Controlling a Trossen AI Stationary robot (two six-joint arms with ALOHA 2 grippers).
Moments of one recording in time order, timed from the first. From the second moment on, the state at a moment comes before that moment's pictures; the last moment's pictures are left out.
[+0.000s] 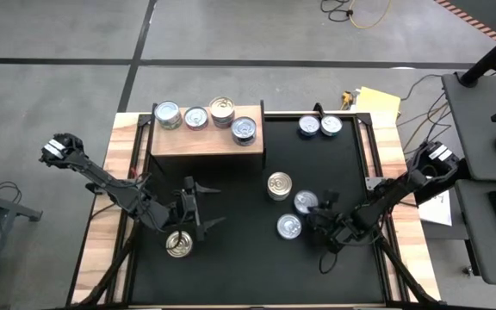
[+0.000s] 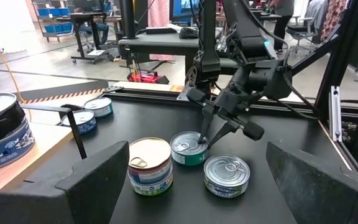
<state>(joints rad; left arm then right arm) -0.57 1.18 0.66 0.33 -0.81 -0.17 0.65 1.50 0.55 -0.34 0.69 0.68</state>
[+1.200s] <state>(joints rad) -0.57 1.20 0.66 0.33 -0.83 -0.18 0.68 1.50 0.78 -0.48 0.31 0.86</state>
